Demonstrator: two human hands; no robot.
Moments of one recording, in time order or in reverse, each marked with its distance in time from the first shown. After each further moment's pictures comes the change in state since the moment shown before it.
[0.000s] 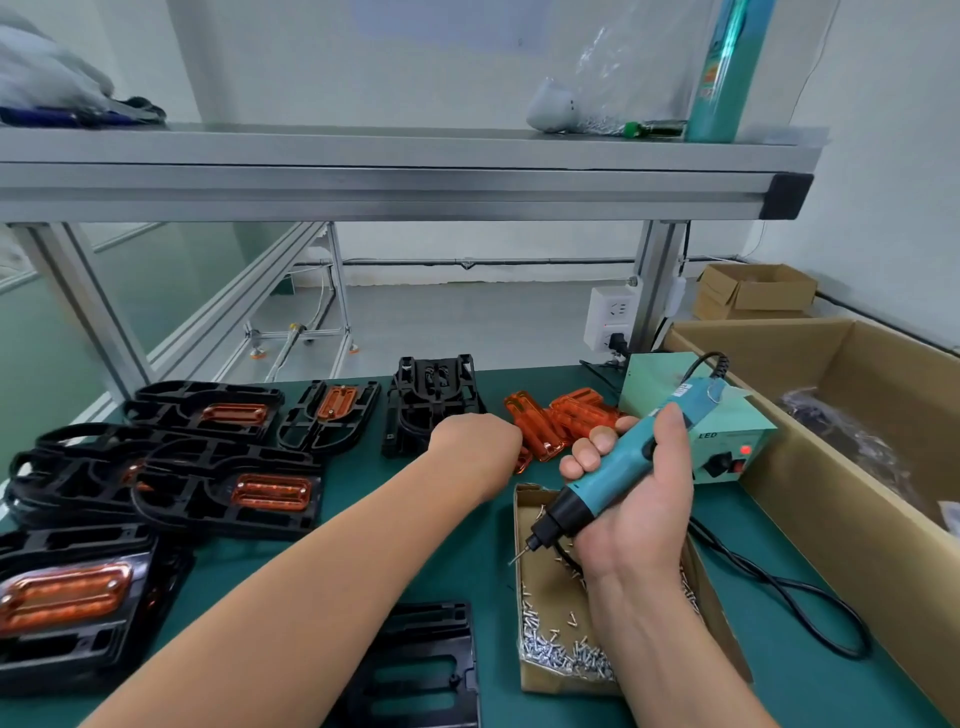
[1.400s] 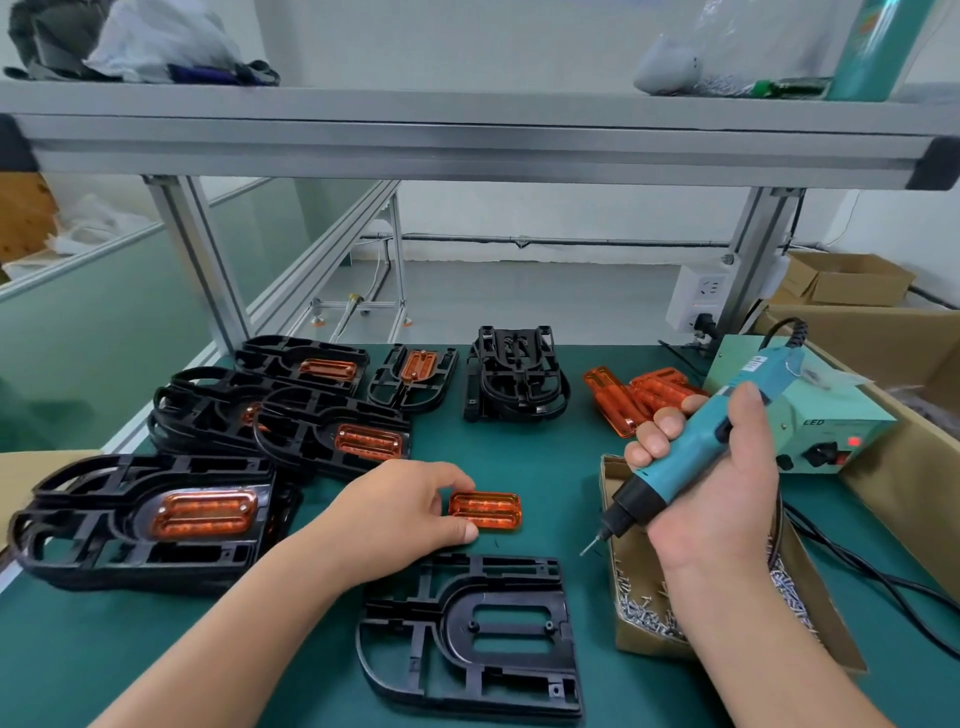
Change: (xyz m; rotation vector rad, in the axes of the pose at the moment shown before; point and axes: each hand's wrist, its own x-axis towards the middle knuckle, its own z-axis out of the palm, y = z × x) left_hand -0.163 -0.106 0.060 -0.763 0.019 -0.117; right_hand -0.025 0.015 0.007 -0.115 -0.127 0.050
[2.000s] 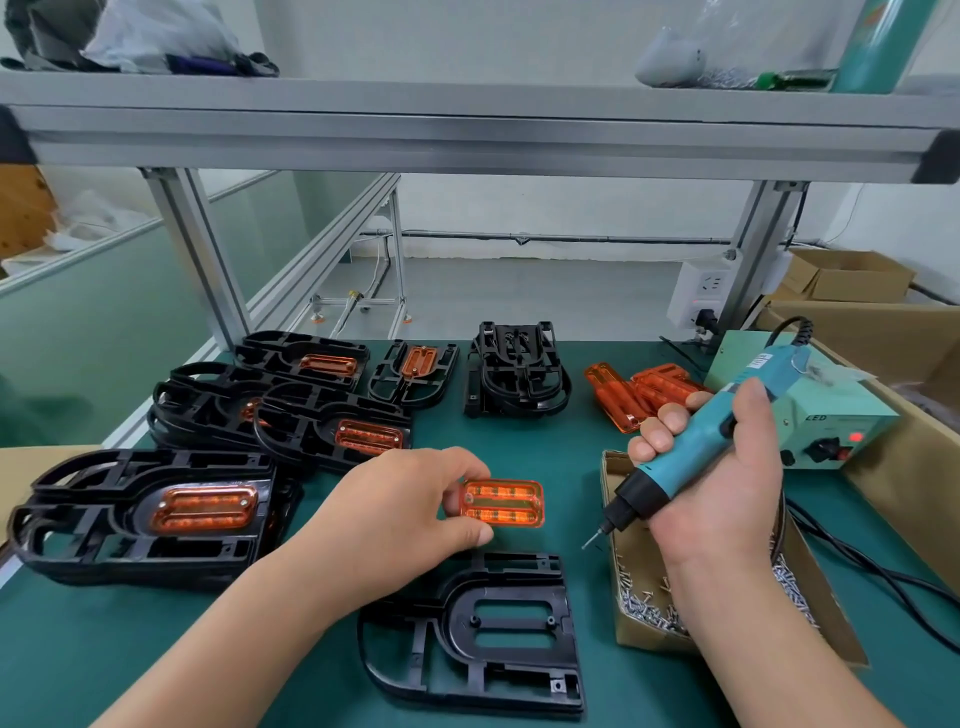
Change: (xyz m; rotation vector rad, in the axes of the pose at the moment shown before) left_hand -0.029 0.025 -0.013 0.058 0.147 0.160; right_hand 0.002 0.001 0.000 0.010 0.028 -0.003
